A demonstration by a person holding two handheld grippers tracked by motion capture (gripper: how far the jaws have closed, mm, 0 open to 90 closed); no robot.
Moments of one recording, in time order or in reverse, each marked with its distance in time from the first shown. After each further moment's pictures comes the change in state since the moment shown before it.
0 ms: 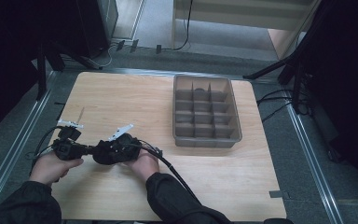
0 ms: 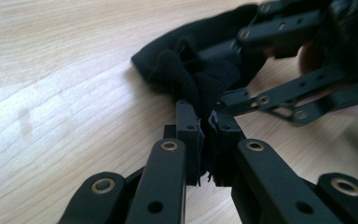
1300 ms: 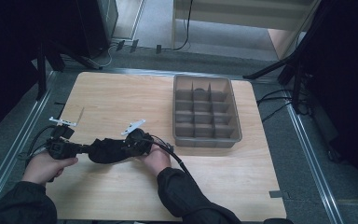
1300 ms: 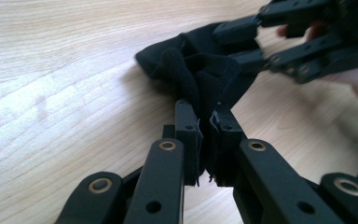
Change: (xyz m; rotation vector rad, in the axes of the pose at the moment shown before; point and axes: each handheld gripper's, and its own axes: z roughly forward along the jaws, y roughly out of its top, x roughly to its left) left arm 0.005 0.001 -0.016 -0.030 -0.050 -0.062; right arm -0.024 -0.012 -0.018 0.021 -0.059 0.009
